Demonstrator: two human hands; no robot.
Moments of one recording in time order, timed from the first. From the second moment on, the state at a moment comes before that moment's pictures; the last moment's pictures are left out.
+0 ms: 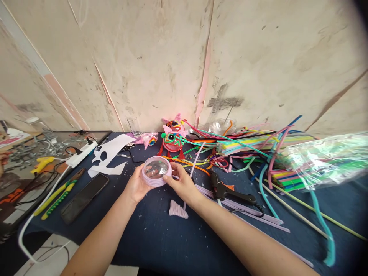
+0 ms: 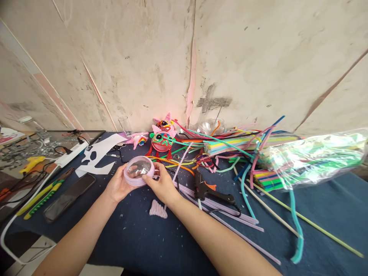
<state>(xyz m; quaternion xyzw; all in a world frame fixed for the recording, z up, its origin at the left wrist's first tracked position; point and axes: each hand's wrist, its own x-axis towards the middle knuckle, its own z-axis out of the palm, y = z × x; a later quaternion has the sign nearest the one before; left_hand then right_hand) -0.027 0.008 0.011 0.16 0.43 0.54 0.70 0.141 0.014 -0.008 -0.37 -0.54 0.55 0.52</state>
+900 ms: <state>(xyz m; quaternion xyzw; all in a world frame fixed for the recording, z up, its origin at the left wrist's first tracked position) -0.032 0.007 0.013 0.14 0.36 0.53 0.75 0.149 0.020 -0.007 -0.41 -0.44 0.56 0.57</state>
